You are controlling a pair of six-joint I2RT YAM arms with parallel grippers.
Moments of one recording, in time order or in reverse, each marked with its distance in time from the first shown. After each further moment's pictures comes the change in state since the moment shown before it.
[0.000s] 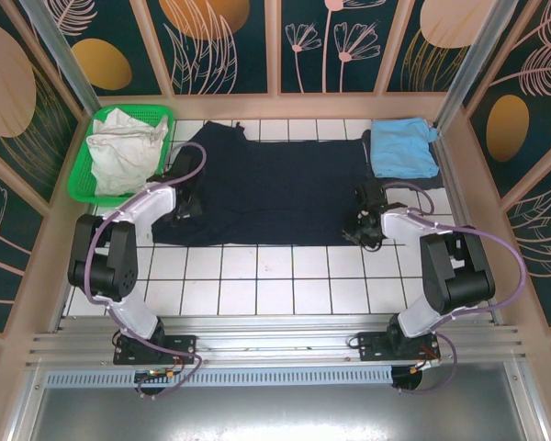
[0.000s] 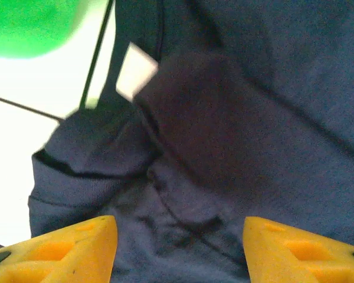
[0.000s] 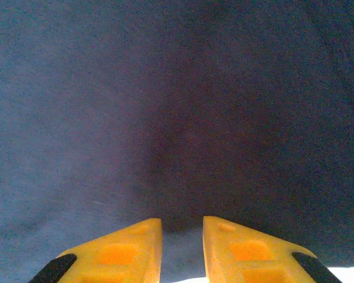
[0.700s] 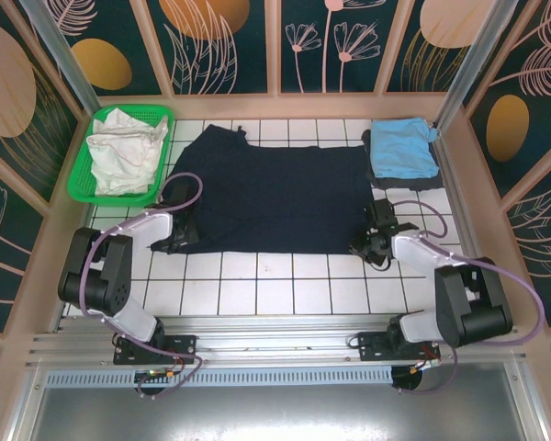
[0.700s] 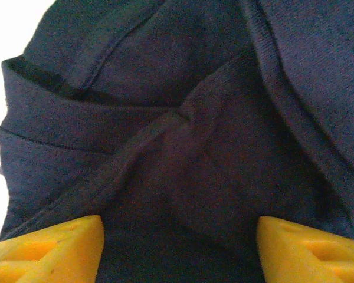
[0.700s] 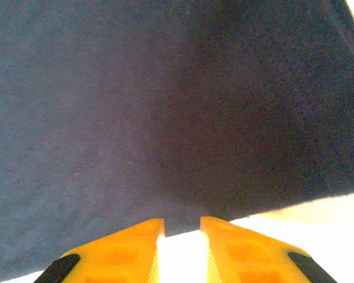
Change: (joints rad) left arm 0.000 -0.133 -0.272 0.071 0.006 -0.088; right arm -0.013 -0.273 -0.167 -0.030 -0.016 0.076
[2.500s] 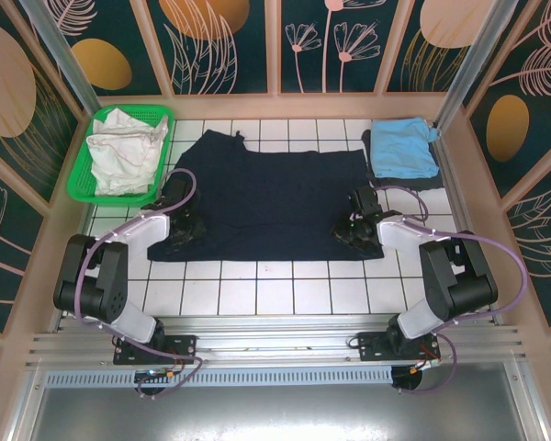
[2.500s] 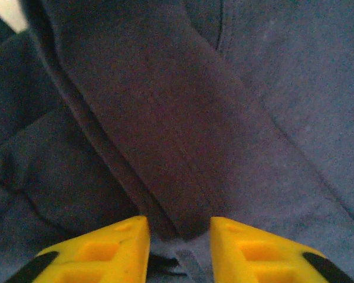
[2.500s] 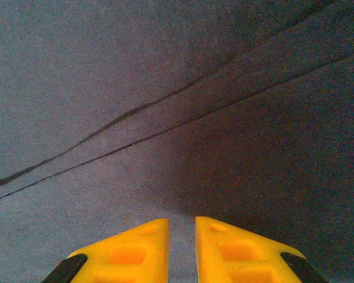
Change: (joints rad) left arm 0.001 -0.014 0.005 0.137 0.245 -0.105; right arm 0.081 0.235 0.122 0.168 -0.053 -0.008
